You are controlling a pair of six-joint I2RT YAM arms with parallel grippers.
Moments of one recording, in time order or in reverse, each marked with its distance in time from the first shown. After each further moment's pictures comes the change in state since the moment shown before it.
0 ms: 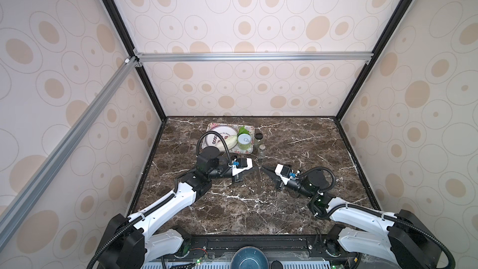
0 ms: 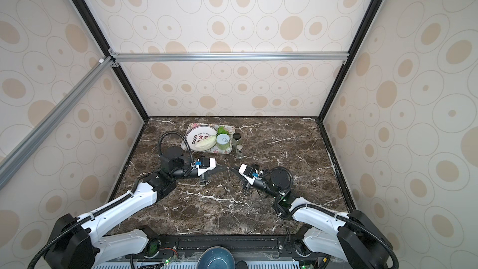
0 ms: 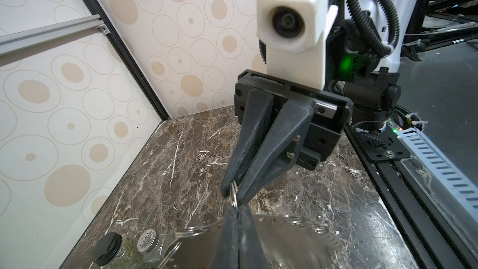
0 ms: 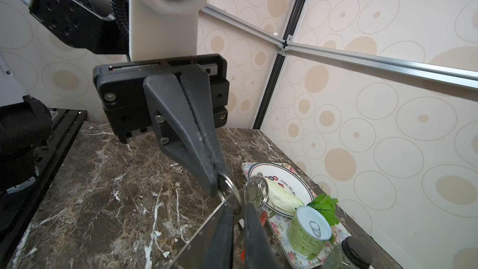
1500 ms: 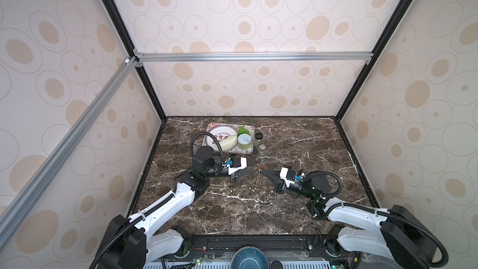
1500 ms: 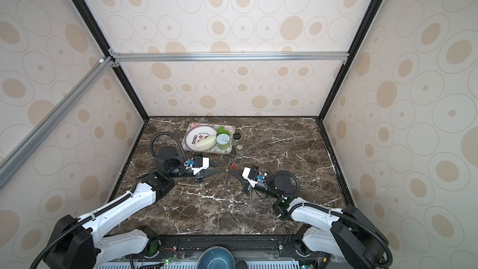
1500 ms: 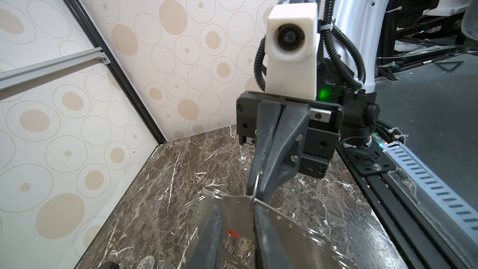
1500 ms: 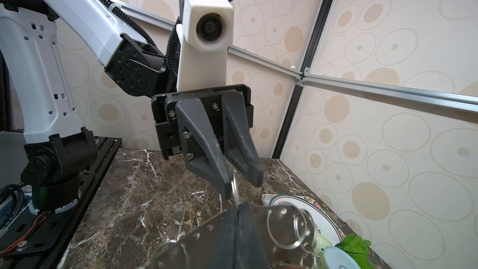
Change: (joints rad) left arm 0.062 -0.008 -0.039 0.163 0.145 -0.072; right arm 0.000 0.058 -0.037 0.249 -0.134 0.110
